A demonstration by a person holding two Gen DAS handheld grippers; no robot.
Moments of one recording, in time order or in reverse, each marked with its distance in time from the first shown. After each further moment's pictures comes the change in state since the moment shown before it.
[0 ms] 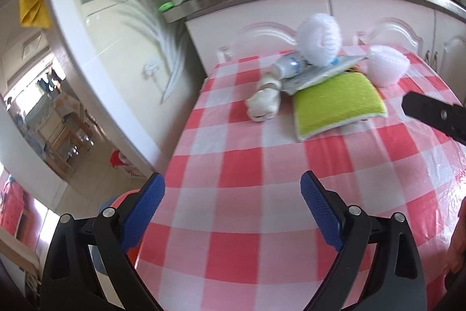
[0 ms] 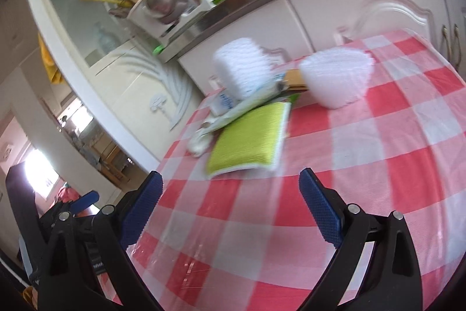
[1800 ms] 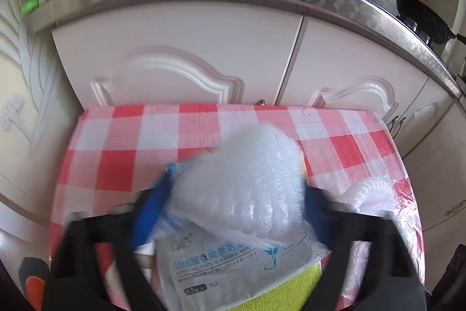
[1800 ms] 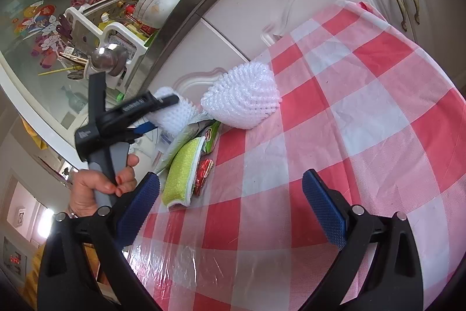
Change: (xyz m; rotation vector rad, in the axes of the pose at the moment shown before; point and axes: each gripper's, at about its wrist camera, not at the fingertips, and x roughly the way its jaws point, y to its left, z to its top) left arm 0.175 -0.064 0.193 -0.114 0.120 -0.475; right arm -0.022 -0.099 0.018 0.259 -0.050 -0.014
